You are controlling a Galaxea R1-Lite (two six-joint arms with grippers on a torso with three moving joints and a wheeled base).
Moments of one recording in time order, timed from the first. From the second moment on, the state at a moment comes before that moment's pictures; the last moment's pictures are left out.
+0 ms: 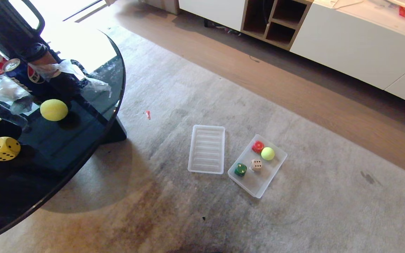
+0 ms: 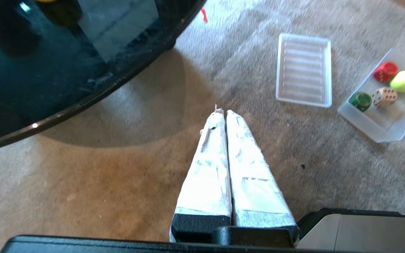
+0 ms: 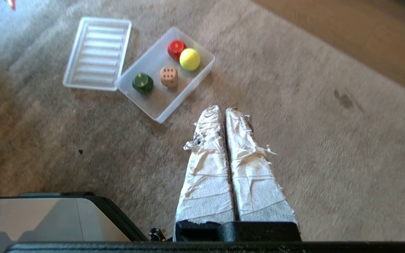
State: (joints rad) left arm 0.00 0.00 0.00 0.01 0.01 -0.01; right arm -0.01 0.02 0.00 0.01 -0.01 -0.03
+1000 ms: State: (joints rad) left arm 0.00 0.00 0.00 0.01 0.01 -0.01; right arm -0.01 0.02 0.00 0.01 -0.01 -0.03
